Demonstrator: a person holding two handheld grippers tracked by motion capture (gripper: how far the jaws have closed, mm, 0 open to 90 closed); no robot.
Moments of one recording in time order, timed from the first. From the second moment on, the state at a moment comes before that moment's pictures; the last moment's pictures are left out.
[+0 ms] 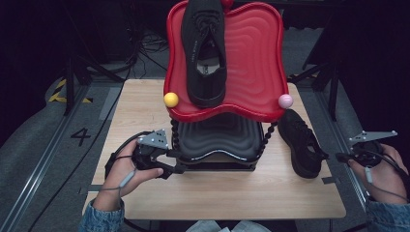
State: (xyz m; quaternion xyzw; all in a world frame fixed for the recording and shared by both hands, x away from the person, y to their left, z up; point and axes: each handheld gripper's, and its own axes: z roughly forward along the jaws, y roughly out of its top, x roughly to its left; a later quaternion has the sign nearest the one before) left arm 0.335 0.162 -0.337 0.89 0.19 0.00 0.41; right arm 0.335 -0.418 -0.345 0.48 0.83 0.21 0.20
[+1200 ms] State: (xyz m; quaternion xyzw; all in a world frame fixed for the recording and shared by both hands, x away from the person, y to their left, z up) left arm 0.328 0.161 -0.350 0.91 0.21 0.00 0.37; right arm 0.389 -0.371 -0.389 0.39 0.89 0.21 0.06
